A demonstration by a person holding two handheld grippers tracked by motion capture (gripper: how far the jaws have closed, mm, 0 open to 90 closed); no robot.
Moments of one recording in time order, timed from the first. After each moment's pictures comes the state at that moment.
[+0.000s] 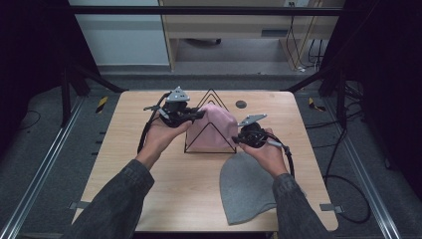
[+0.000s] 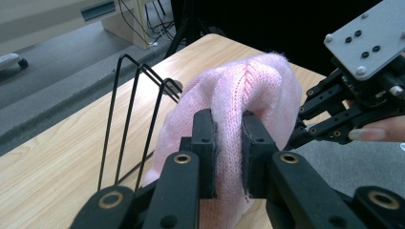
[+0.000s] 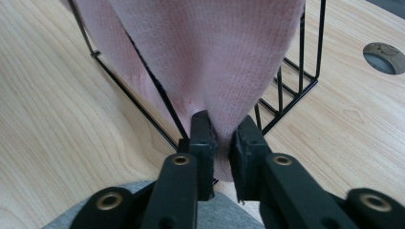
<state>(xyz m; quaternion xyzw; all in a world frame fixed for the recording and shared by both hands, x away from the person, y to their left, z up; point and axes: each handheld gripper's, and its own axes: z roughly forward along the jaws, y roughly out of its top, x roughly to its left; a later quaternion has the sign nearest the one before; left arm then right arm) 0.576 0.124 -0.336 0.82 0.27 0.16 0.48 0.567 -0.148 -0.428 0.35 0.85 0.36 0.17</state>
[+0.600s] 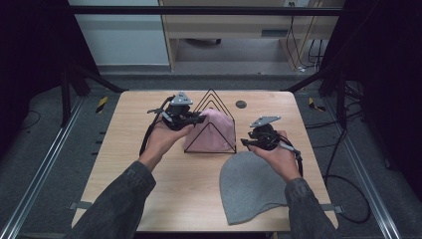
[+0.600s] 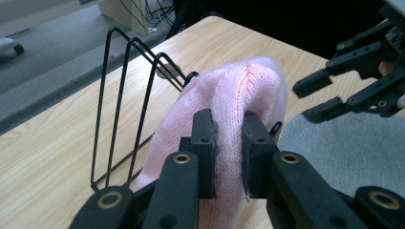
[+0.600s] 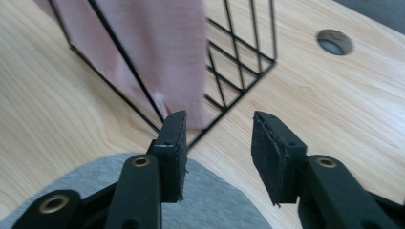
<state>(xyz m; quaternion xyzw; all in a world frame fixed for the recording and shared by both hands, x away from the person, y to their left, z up) 0.577 0.120 -0.349 0.83 0.28 0.16 0.46 0.552 -0.181 -0.418 0.37 0.84 0.35 0.20</state>
